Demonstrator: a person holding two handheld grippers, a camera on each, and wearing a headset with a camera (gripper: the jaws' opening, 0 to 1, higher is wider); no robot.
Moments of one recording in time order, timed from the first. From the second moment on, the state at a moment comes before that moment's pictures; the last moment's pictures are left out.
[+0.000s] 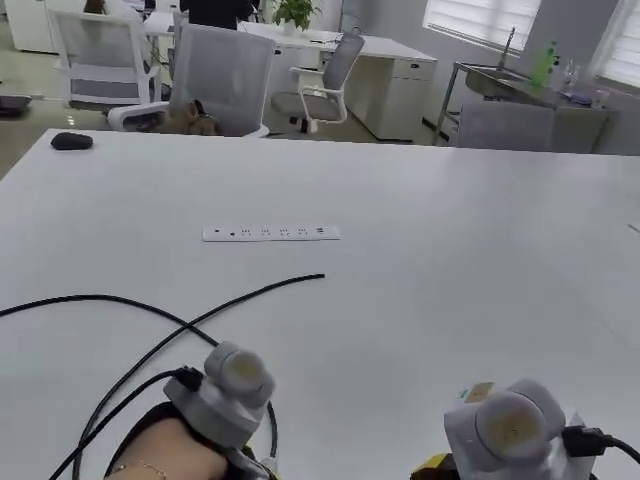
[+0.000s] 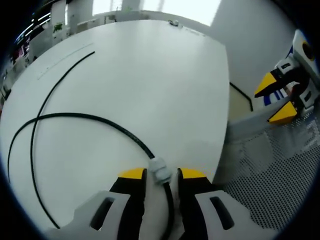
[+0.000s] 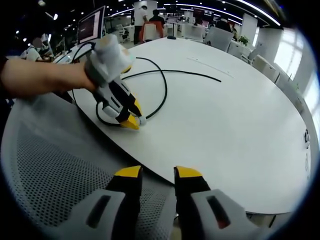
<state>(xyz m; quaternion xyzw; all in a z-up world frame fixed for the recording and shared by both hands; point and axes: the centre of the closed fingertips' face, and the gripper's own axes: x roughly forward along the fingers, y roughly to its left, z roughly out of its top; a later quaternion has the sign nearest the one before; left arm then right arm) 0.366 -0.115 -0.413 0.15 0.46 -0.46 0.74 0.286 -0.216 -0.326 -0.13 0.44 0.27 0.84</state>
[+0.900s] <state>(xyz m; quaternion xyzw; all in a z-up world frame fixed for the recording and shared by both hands) 0.344 -0.078 -0.314 0.28 0.31 -0.58 0.70 0.271 -0.186 -0.327 -0.16 0.46 0.40 0.77</state>
